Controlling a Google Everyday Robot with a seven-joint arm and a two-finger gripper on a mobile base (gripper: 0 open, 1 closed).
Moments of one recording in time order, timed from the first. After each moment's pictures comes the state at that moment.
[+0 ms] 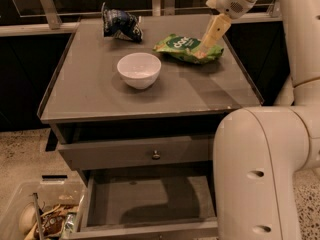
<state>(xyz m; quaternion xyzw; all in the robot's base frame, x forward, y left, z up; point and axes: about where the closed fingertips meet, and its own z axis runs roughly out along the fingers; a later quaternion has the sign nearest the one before) 0.752 -0.162 0.951 -0.61 0.72 0.05 0.33</state>
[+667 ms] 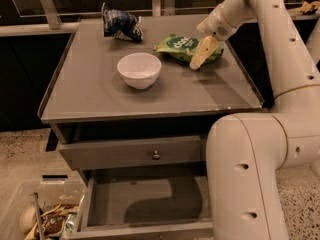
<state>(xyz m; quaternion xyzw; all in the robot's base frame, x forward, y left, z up) 0.778 -0.149 0.875 -0.60 0.73 0.10 0.31</state>
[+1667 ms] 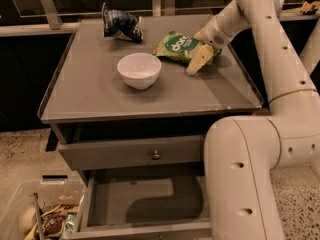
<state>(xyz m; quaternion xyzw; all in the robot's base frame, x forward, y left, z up) 0.786 -0.141 0.839 -0.59 0.74 0.12 0.30</state>
